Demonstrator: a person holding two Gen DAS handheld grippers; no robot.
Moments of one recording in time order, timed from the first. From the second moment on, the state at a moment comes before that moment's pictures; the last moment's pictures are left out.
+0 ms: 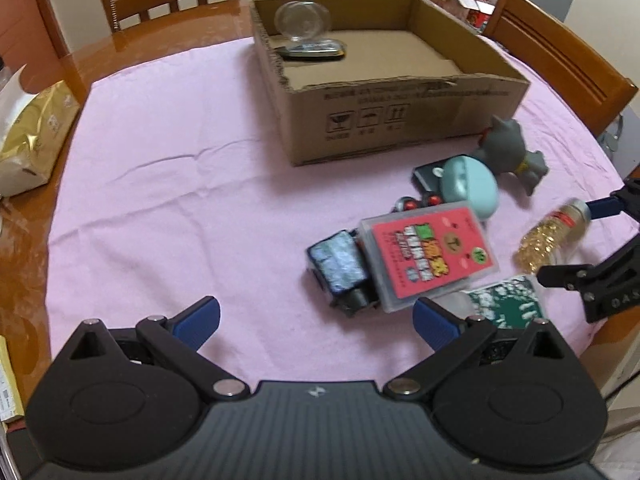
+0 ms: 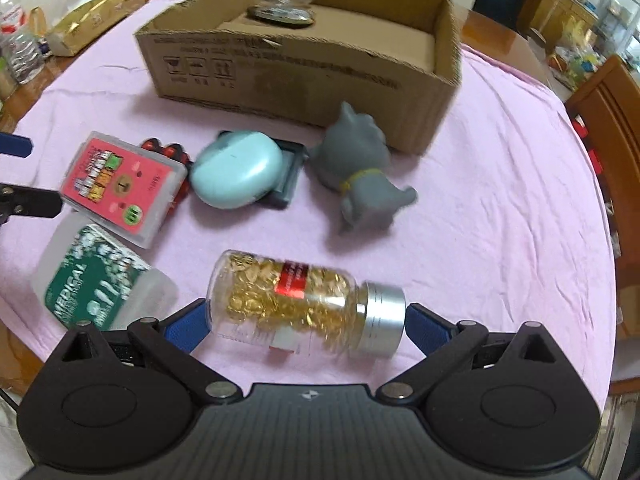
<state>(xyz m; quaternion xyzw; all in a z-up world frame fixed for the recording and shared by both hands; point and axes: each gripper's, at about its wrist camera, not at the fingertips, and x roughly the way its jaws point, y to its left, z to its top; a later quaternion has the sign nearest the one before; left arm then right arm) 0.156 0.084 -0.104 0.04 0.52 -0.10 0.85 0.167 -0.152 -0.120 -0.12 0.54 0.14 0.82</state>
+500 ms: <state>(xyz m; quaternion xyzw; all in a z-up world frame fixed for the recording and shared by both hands) 0.127 0.056 -0.084 0.04 0.49 -0.11 0.86 0.170 -0.192 -0.139 -0.12 0.52 0.18 0.83</state>
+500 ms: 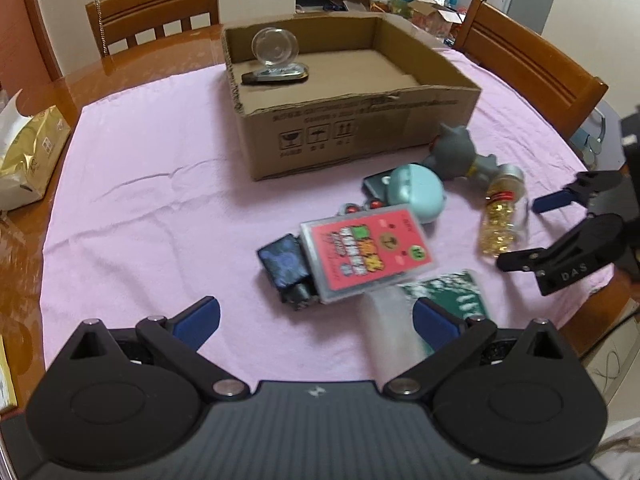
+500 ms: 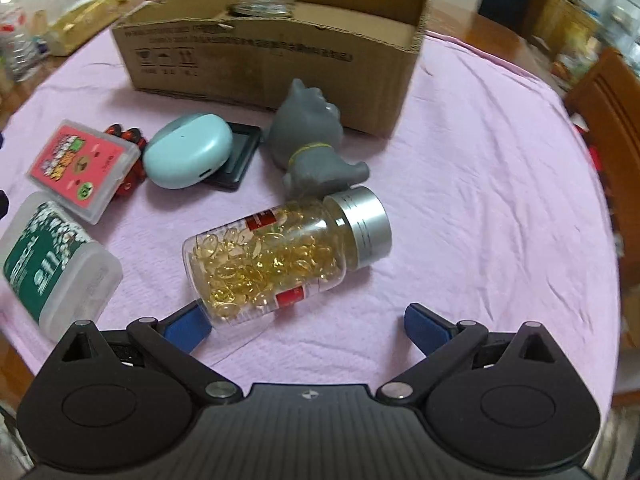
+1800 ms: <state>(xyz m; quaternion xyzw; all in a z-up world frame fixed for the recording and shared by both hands) 0.099 -0.018 -0.141 0.02 0.50 0.01 0.87 0.162 -0.217 -0.139 -0.15 0.46 0.27 0.83</state>
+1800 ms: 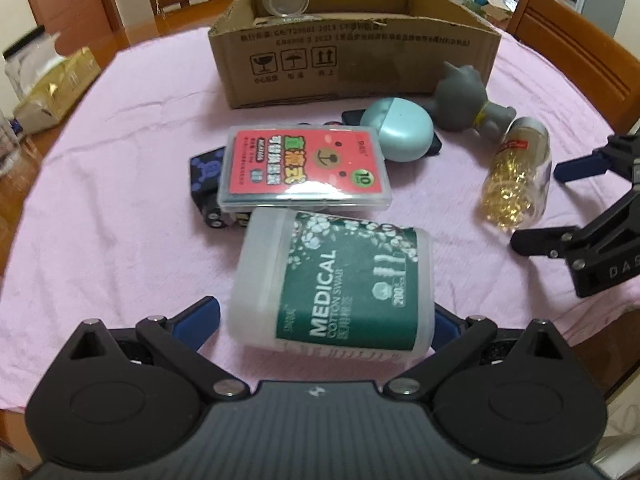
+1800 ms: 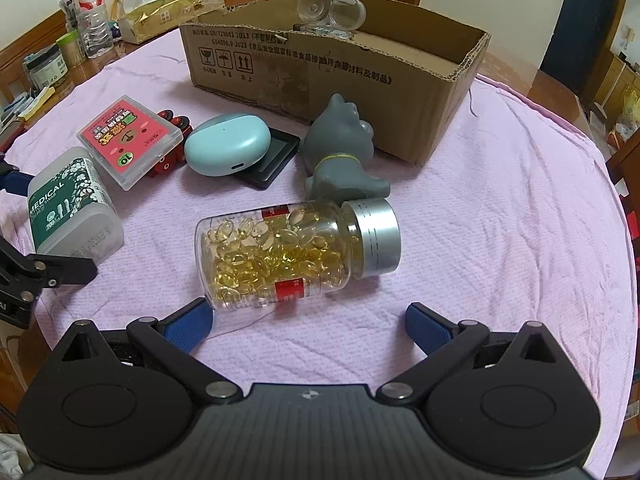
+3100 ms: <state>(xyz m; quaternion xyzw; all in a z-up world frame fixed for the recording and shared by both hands) 0.110 -0.026 -0.125 0.03 0.48 -0.02 0.88 0.186 -0.183 -0.121 -0.22 0.46 0.30 0.81</state>
